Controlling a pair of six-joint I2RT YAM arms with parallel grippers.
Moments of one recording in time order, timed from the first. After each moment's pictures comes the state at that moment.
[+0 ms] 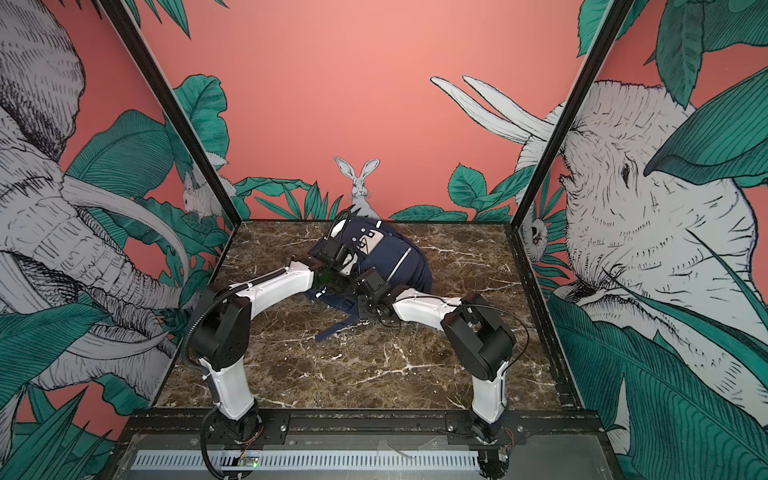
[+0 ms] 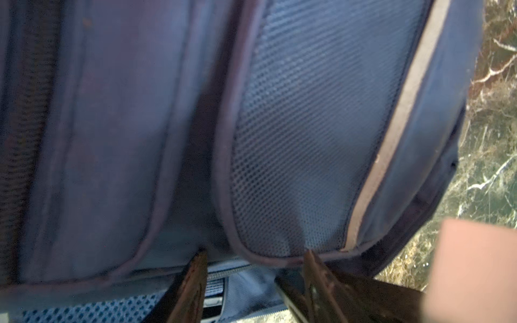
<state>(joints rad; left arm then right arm) -0.58 1.85 1.35 -0.57 0.22 -0.42 0.80 1.87 1.19 -0.27 0.03 0.55</state>
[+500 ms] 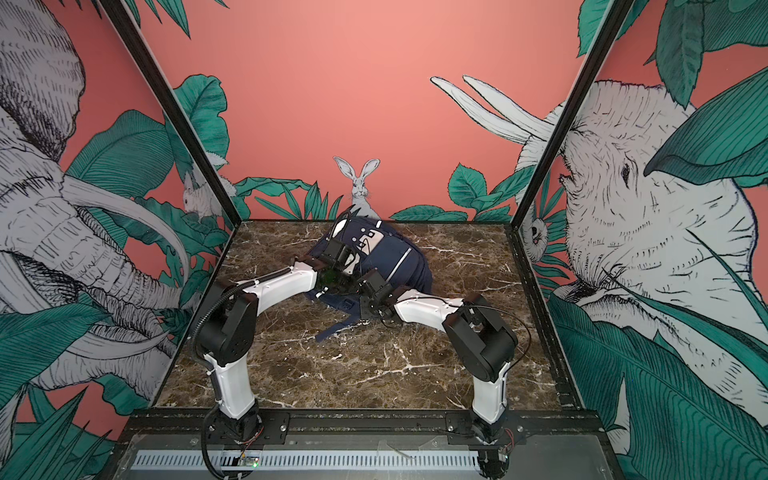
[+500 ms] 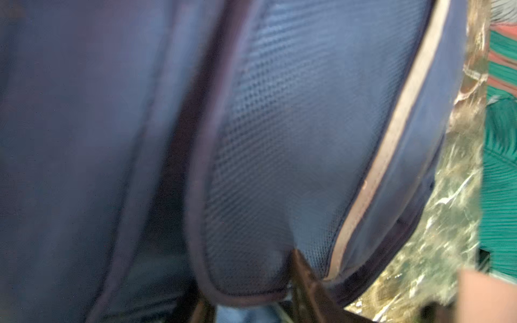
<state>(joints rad) -0.58 1.90 1.36 -0.49 0.29 -0.50 0.79 1.84 1.16 -0.28 0.04 0.53</state>
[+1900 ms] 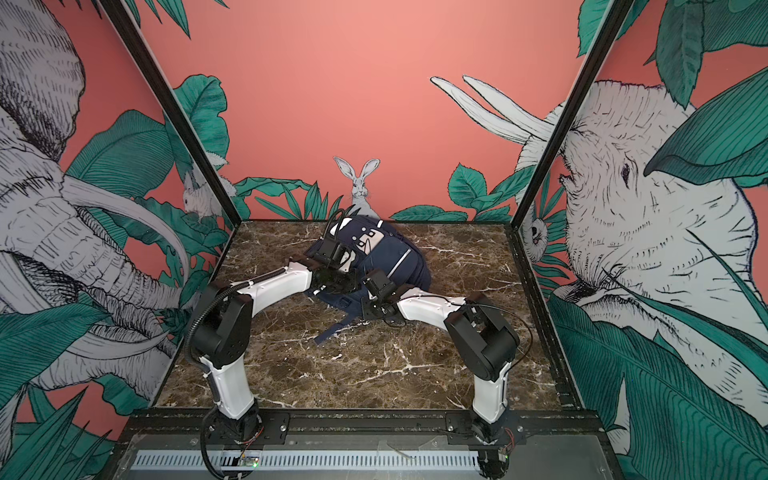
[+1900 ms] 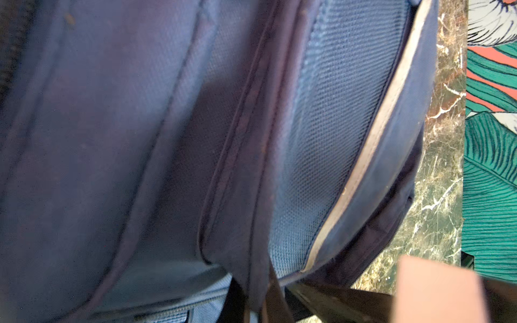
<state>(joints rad) -0.54 1.86 1.33 -0.46 0.30 -0.50 0.77 1.86 1.17 -0.29 -0.08 0.50</state>
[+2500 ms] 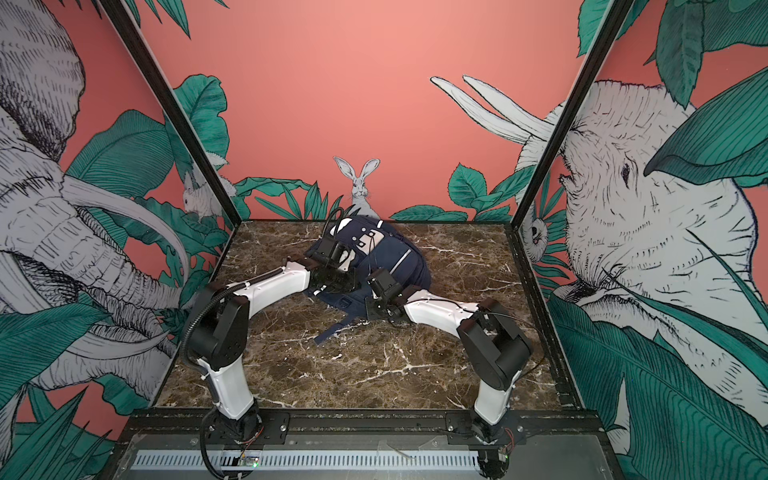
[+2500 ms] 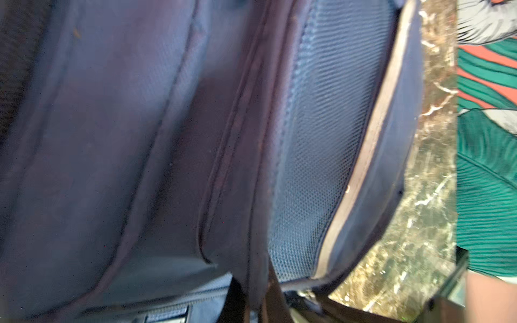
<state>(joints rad) -0.54 1.83 1.32 -0.47 0.30 -0.49 0.75 1.71 1.09 -0.31 -0.04 0.46</state>
